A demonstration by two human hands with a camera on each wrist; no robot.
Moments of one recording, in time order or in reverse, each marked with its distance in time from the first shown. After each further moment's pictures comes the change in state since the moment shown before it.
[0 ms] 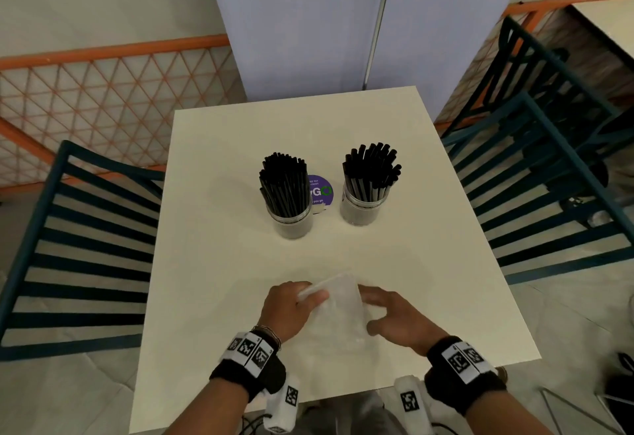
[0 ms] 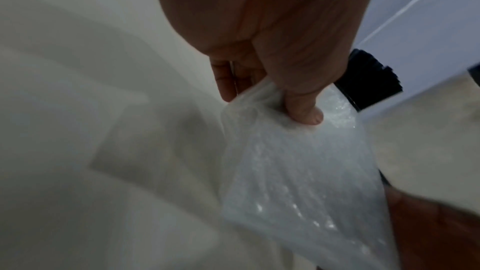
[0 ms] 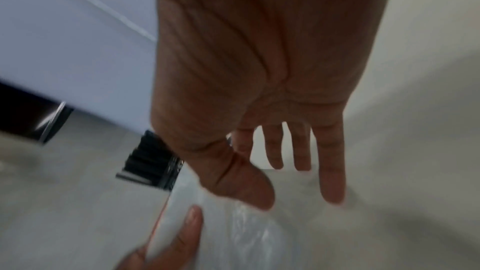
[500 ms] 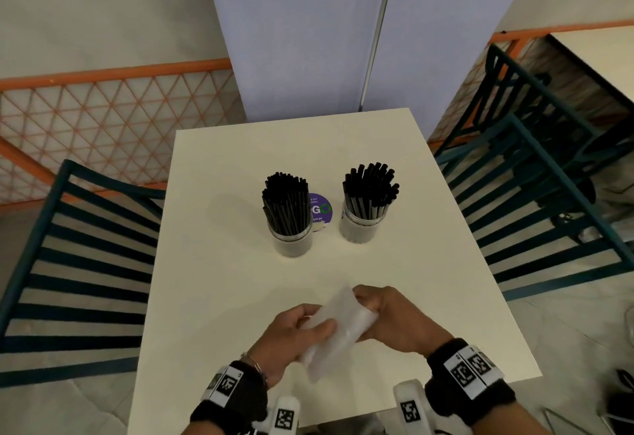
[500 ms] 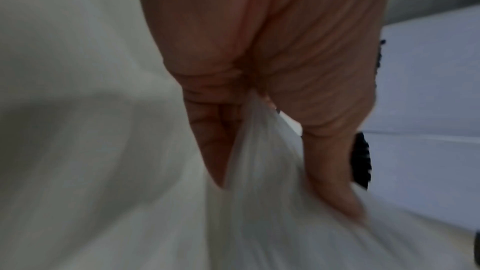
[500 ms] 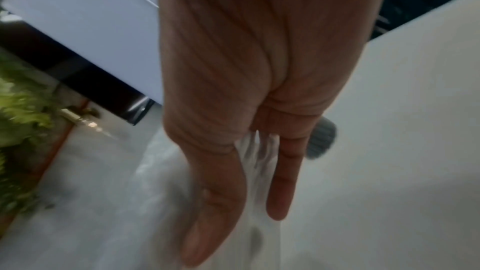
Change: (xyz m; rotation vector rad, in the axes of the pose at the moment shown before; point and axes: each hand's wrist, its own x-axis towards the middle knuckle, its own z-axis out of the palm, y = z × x) left_hand -0.036 0.021 -0.024 -0.739 -0.317 -0.249; right_hand -0.018 -0.068 -0.009 -0.227 0.035 -0.326
